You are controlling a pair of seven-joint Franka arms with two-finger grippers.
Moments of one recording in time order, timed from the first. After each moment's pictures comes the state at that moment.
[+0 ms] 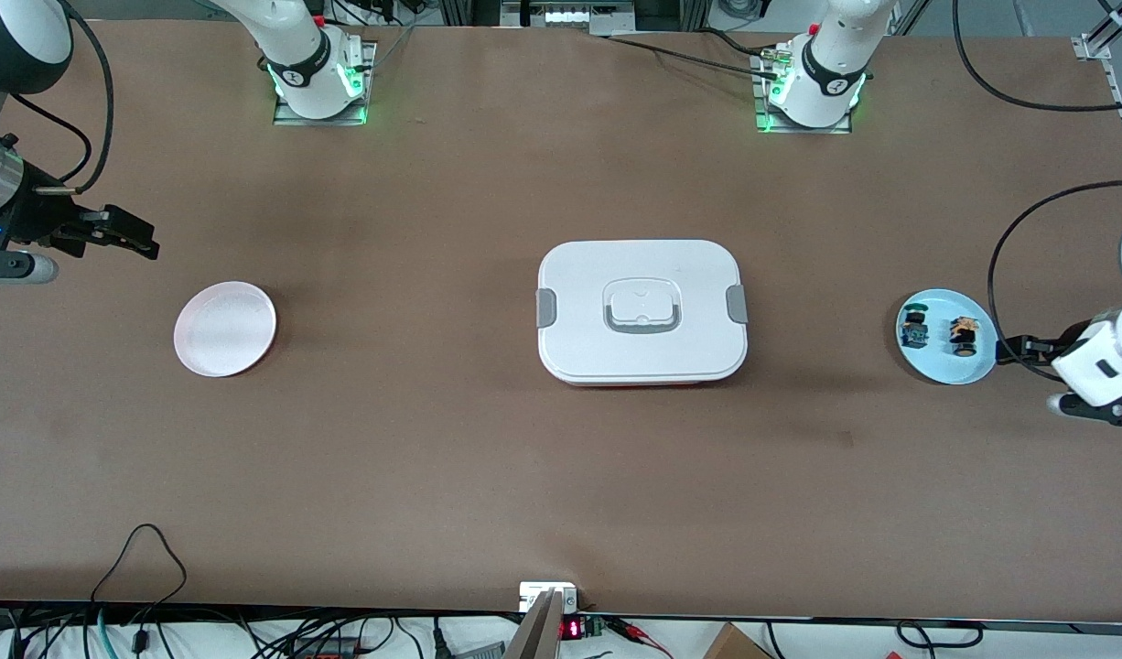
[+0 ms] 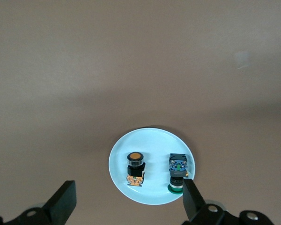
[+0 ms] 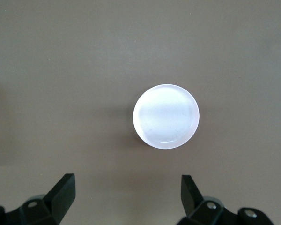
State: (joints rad) left arm 0.82 0.59 -0.84 -1.46 0.58 1.74 0.06; right arm 0.21 0.03 -0.24 -1.72 0.00 1.71 -0.01
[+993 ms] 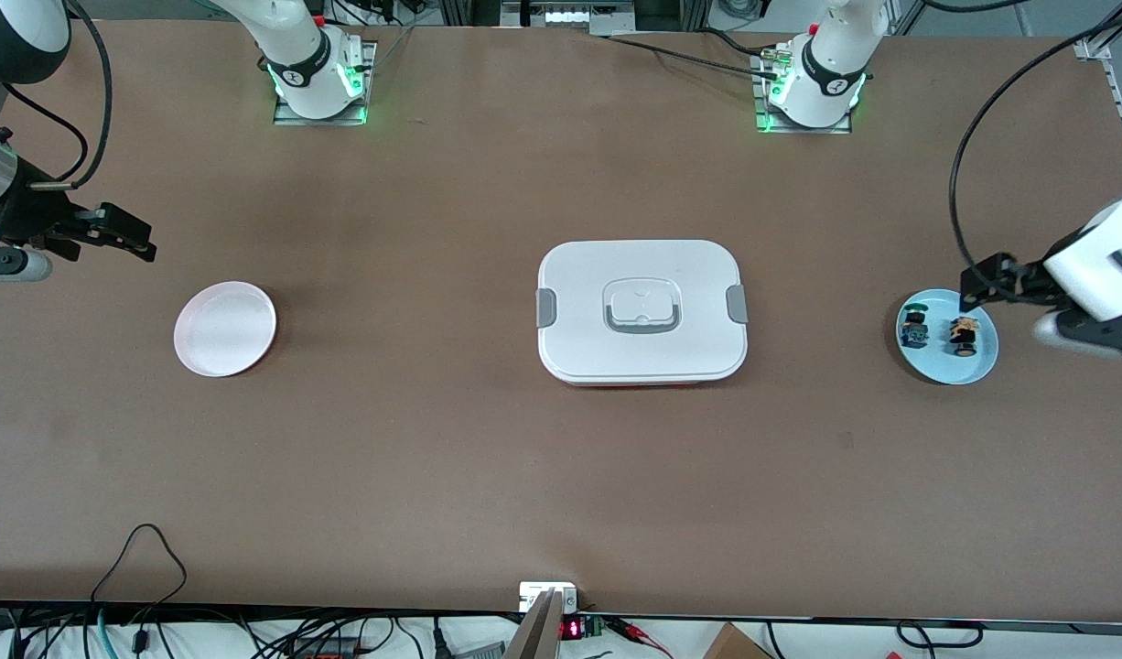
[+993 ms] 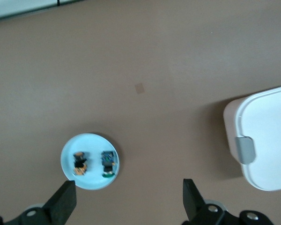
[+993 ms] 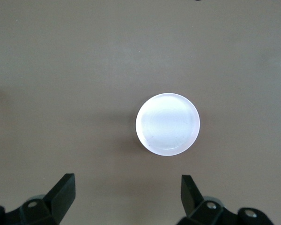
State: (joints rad) left arm 0.39 0.29 -0.48 -1.30 0.12 1.53 0.08; right arm 0.21 0.03 -0.23 -1.68 0.00 1.71 -0.01
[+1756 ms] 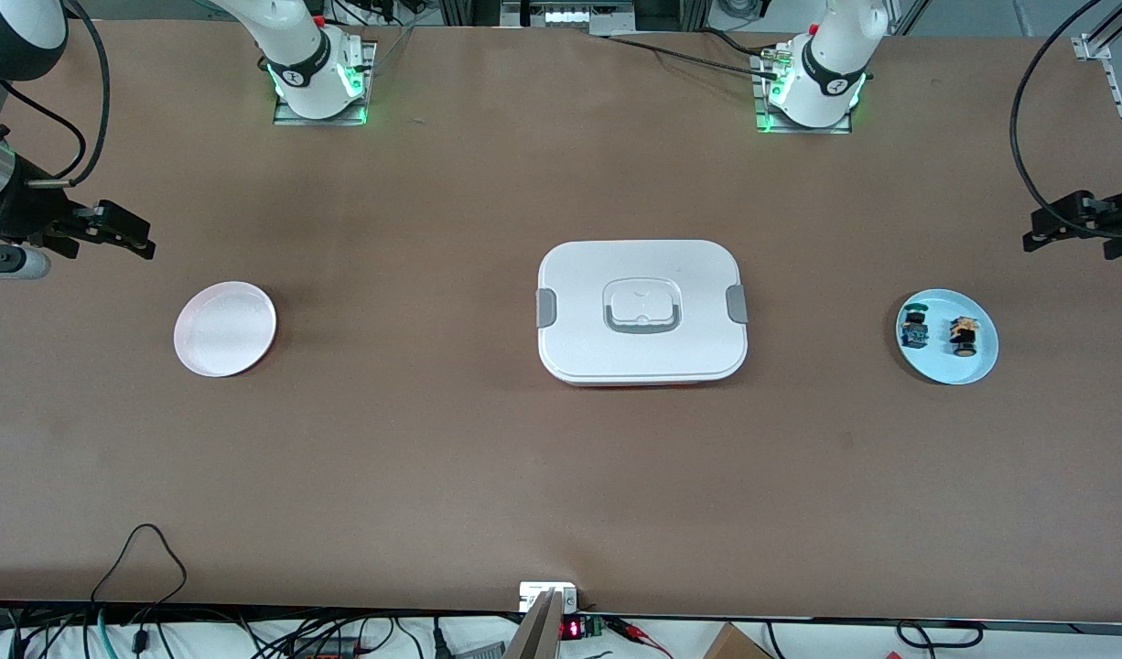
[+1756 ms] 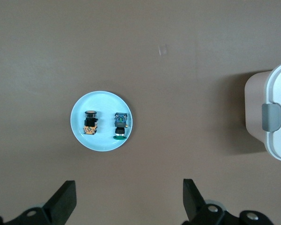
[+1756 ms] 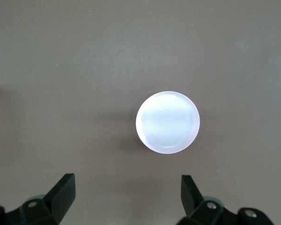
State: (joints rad) left arm 0.07 0.02 0.07 -1.67 -0.01 1.63 0.22; right arm 0.21 0.03 -0.23 -1.68 0.00 1.70 -0.01
